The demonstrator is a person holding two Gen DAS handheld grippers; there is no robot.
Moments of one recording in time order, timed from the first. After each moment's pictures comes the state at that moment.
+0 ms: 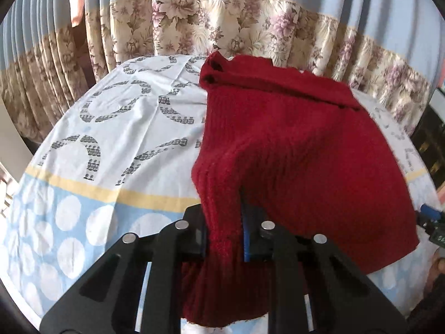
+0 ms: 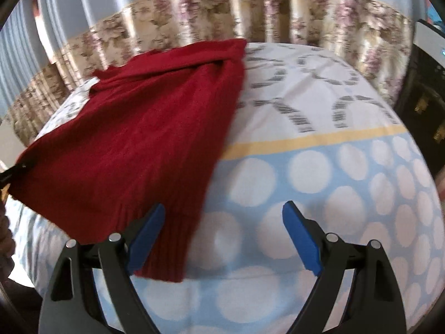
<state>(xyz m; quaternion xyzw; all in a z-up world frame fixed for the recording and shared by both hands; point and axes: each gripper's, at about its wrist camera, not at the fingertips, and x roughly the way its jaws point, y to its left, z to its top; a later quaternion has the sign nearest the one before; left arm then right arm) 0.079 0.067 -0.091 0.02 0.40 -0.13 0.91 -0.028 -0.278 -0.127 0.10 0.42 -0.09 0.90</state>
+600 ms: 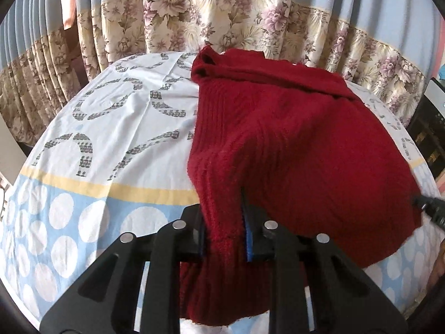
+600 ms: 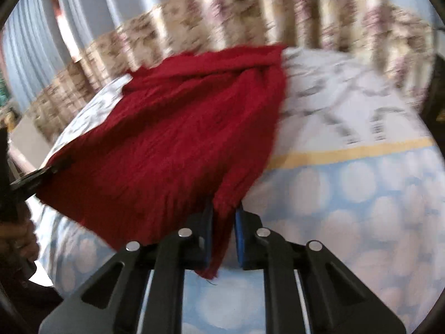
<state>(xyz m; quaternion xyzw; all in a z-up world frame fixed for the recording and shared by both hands) 0.074 0.066 -0.096 0.02 0.40 -0.15 0.90 -0.031 -0.256 -0.111 0.10 0.39 -0.06 0.91</state>
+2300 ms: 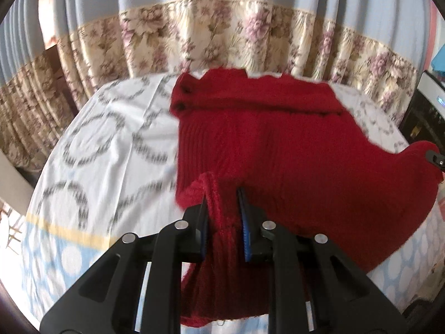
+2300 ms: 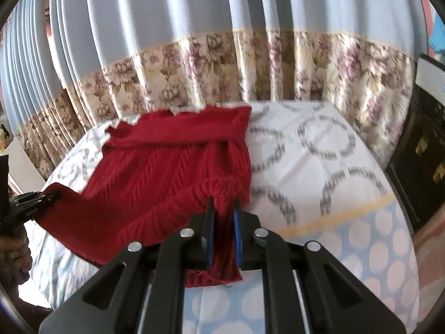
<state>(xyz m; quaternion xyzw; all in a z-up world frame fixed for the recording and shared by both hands) 0.115 0.026 -0.043 0.05 0.40 -0.18 0.90 0.000 -0.313 -0.028 0.10 0.32 -0.08 0.94</state>
